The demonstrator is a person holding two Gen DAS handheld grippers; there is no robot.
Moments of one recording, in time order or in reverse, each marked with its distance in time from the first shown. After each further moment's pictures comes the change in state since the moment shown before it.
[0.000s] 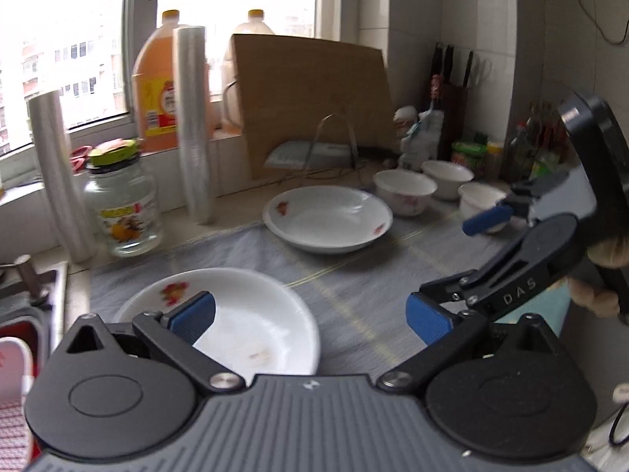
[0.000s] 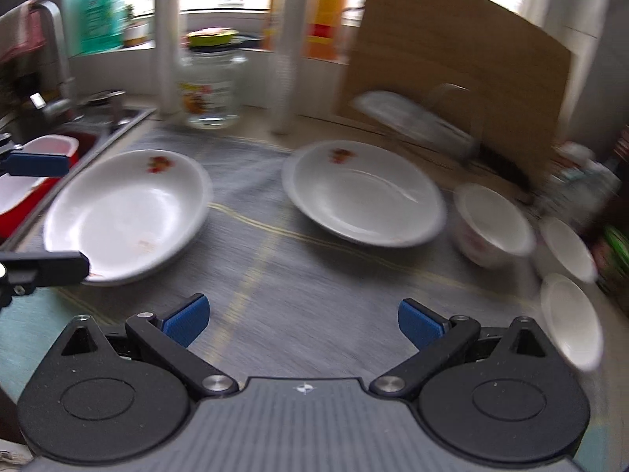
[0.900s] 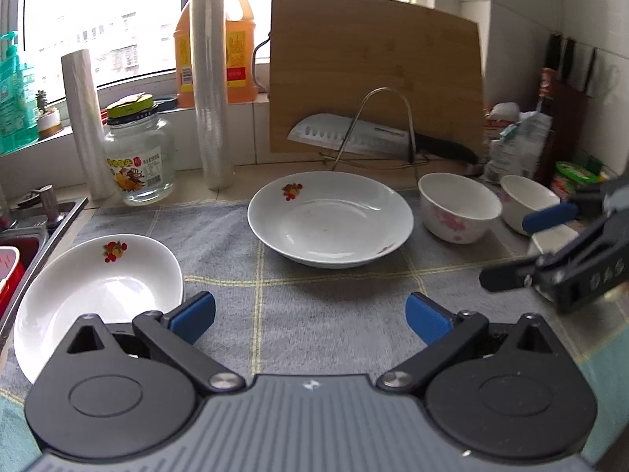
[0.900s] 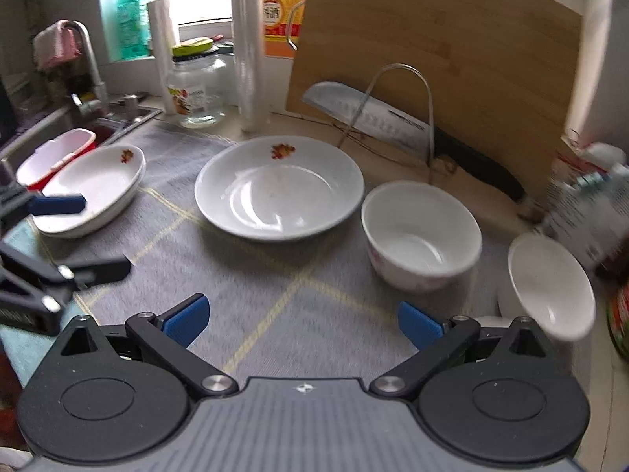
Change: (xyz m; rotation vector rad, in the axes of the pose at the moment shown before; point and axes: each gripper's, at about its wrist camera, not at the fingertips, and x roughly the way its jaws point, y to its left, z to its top) left arm 0.117 -0.124 0.031 -0.256 0.089 0.417; right arm 0.043 -0.182 0.010 -0.142 -0.023 0.317
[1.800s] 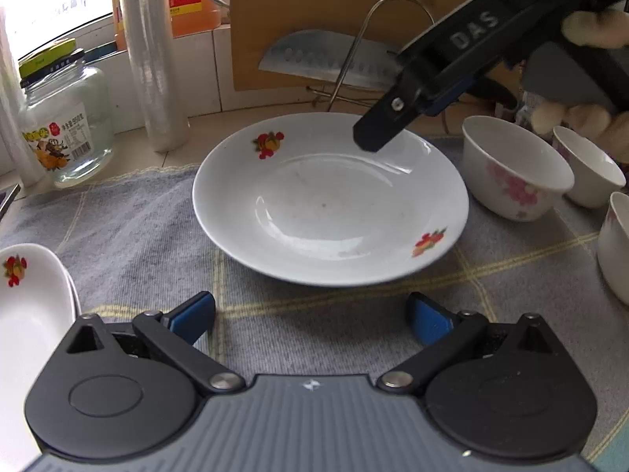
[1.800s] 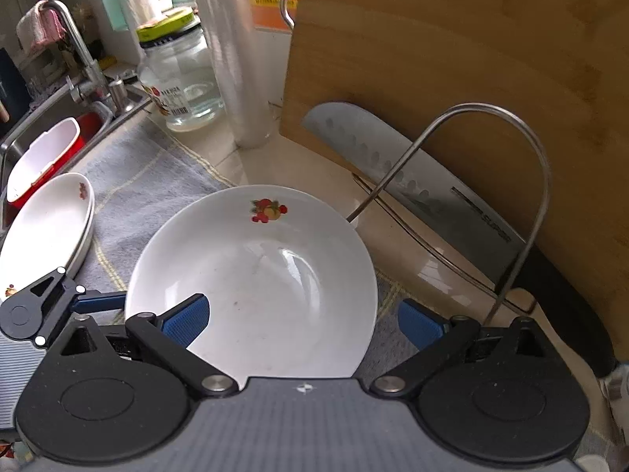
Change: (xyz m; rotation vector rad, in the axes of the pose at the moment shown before) left arm 0.118 -0.002 0.016 0.063 0.161 -0.050; right arm 0.145 -0.041 0.133 -0.091 0.203 0.153
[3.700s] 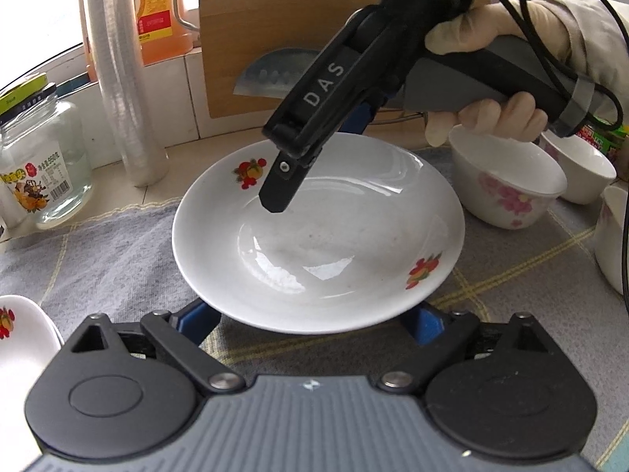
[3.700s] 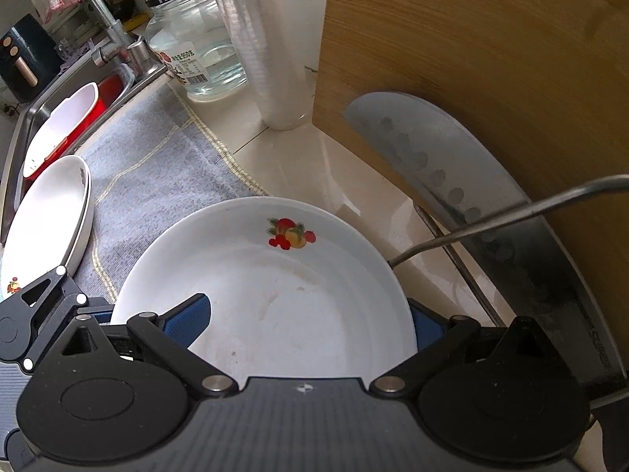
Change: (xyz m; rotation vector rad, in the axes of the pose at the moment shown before) left arm 0.005 0.002 0.008 0.080 -0.048 -0.046; right arm 0.064 -0.003 0.044 -0.097 0.113 0.118
